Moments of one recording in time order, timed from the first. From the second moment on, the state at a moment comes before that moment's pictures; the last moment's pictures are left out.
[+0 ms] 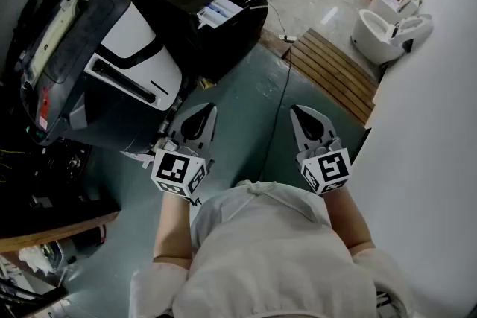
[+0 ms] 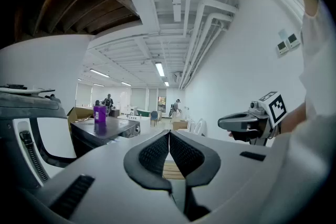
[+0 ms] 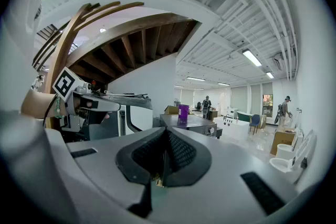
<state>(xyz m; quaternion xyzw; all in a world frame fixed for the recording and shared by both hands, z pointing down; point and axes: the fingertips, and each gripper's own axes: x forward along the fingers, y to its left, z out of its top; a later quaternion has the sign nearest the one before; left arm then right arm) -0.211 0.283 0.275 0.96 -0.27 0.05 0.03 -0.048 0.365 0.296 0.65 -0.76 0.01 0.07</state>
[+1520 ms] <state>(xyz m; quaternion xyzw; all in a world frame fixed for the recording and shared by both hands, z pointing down) -0.107 0.151 0.313 0.92 -0.39 0.07 0.07 0.072 0.176 0.339 0.55 -0.83 0.05 0.09</state>
